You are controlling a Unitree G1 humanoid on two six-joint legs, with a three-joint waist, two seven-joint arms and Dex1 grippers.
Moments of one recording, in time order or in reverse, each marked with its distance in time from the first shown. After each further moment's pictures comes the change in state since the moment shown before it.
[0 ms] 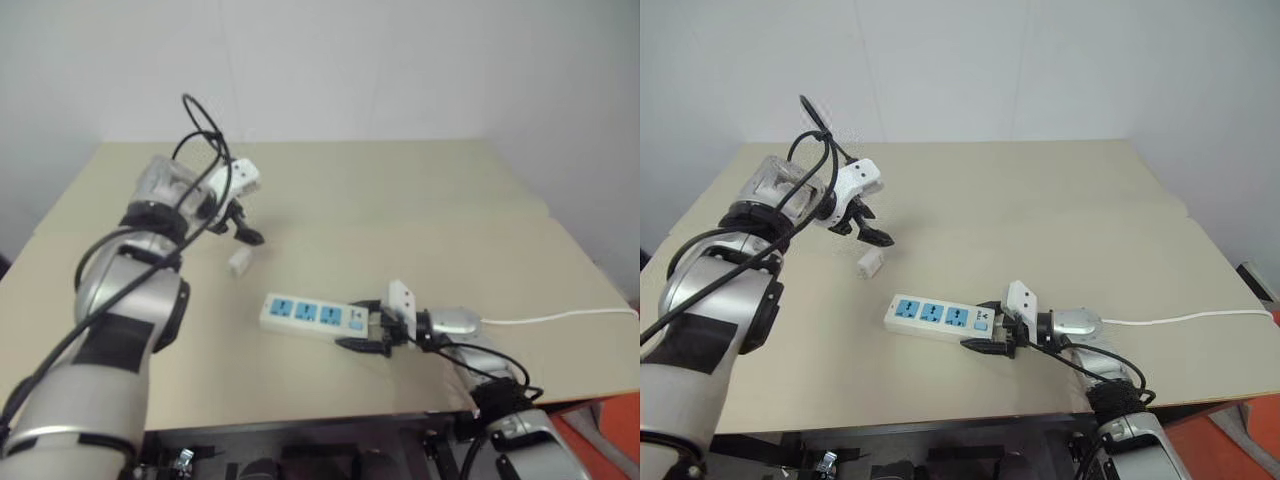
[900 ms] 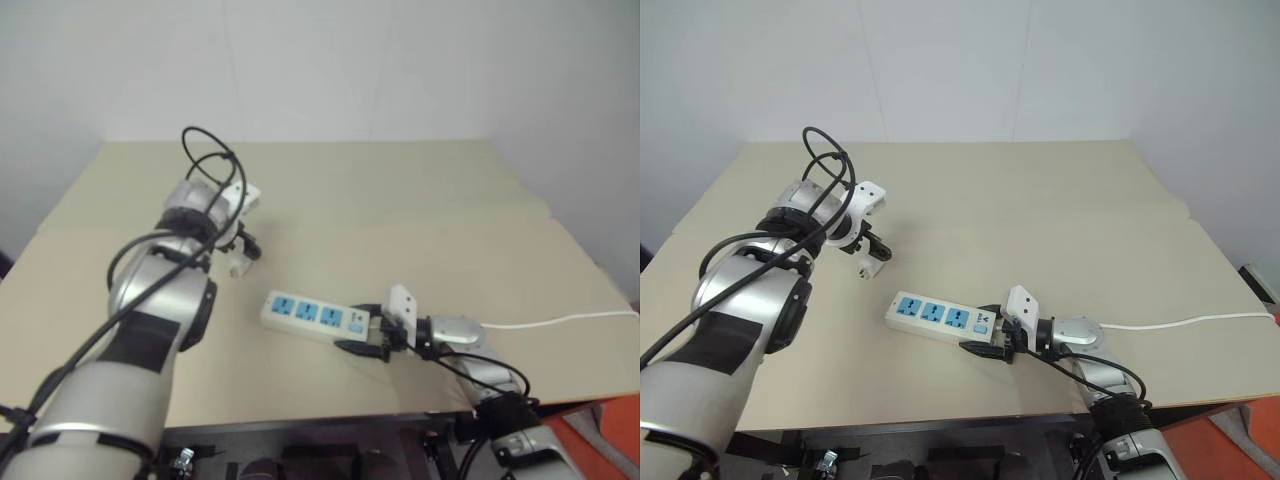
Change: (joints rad) left arm 0.012 -0.113 0.073 0.056 0.031 0.276 0.253; right arm 0.067 -0.001 0.000 -0.109 0.002 0.062 -0.069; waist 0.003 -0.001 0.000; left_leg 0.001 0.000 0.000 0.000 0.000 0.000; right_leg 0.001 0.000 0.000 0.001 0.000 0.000
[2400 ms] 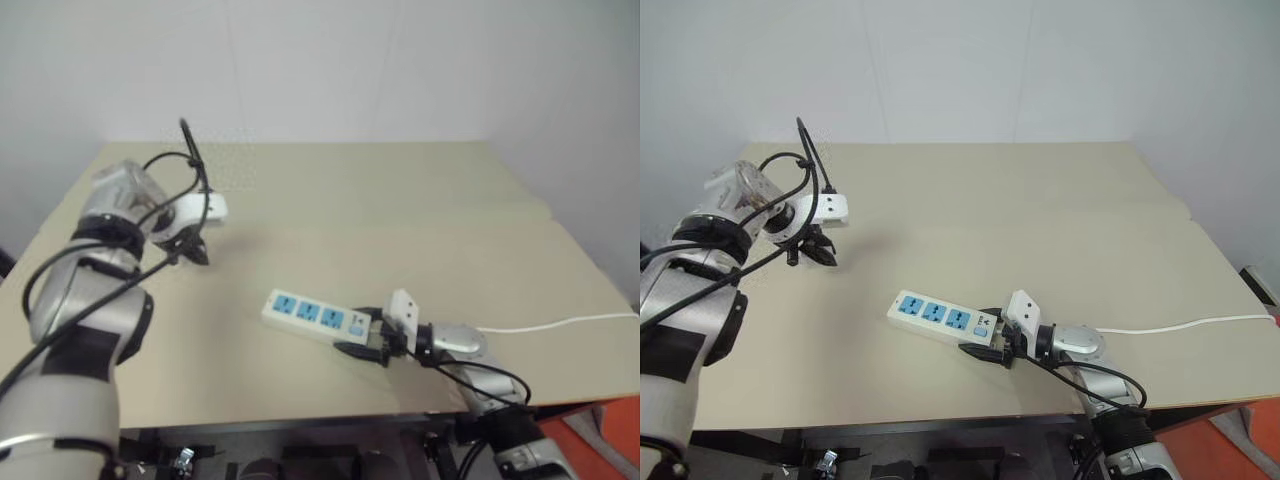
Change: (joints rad) left arm 0.119 0.307 -0.200 -0.116 0.178 -0.777 -0.611; right arm 0.061 0.003 0.007 -0.077 0.007 0.041 -0.062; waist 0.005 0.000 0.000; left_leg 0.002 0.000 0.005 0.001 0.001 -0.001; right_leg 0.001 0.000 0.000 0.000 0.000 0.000
